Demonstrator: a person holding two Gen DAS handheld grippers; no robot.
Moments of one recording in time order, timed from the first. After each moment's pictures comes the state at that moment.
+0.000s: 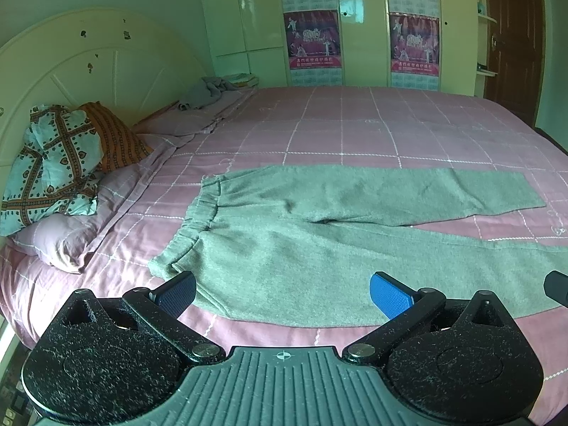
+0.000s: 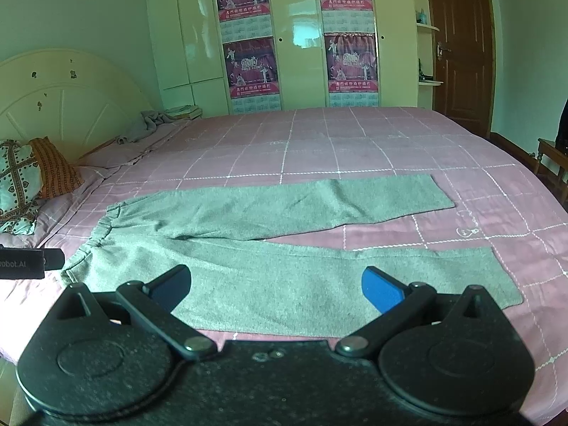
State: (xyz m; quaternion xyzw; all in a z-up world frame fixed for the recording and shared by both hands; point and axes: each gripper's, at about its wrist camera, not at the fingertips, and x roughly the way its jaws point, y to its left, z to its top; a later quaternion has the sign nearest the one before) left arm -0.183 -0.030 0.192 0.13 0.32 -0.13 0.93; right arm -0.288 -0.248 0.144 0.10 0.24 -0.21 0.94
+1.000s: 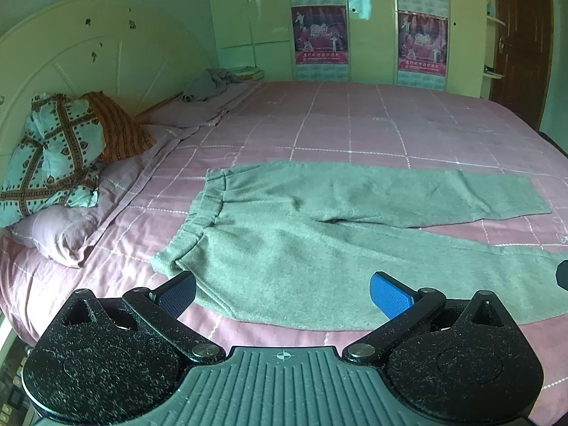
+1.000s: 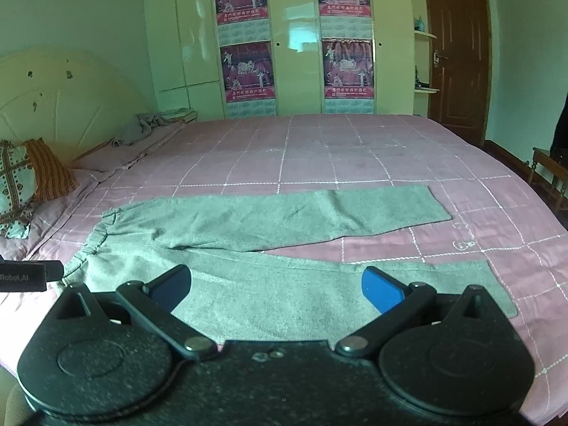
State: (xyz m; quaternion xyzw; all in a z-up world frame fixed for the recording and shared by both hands) left arm -0.147 -0.003 0.153 0.11 0.33 -0.13 0.93; right arm -0.276 -0.241 0.164 0.06 0.23 -0.23 0.94
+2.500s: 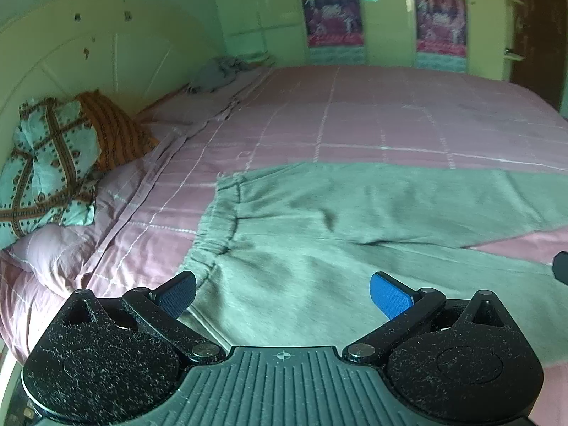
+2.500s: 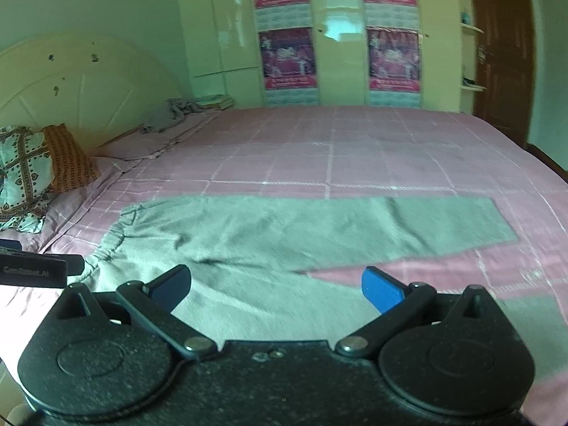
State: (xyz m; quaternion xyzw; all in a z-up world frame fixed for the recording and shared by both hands) left arm -0.025 -0.022 0.126 0.14 0.36 -0.10 0.92; right arm -0.166 -0.263 0.150 0.07 0.24 -0.16 0.96
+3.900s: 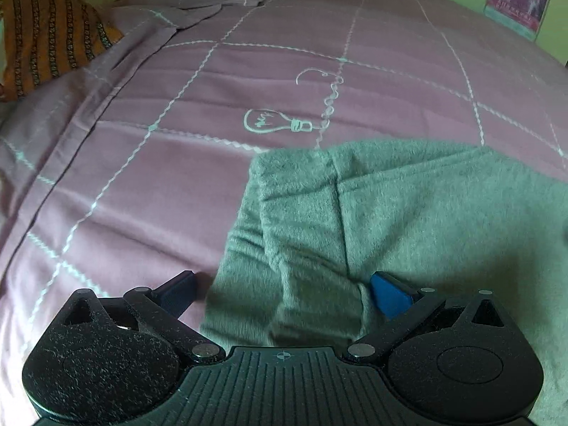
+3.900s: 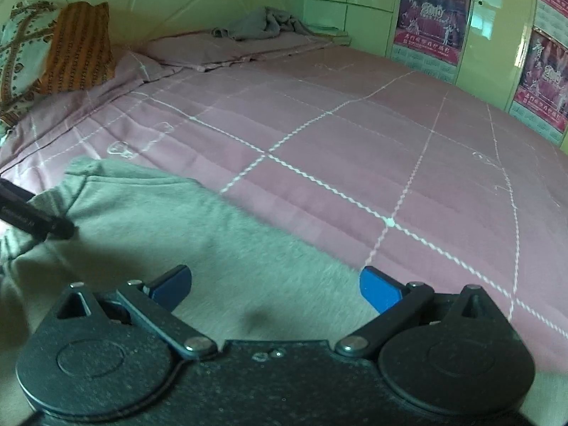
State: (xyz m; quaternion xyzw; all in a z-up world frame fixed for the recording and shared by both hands) left arm 0.320 0.013 -0.060 0.08 0.50 -0.10 0.86; right arm 0.203 -0.313 0.045 -0.06 0.36 0.02 0.93
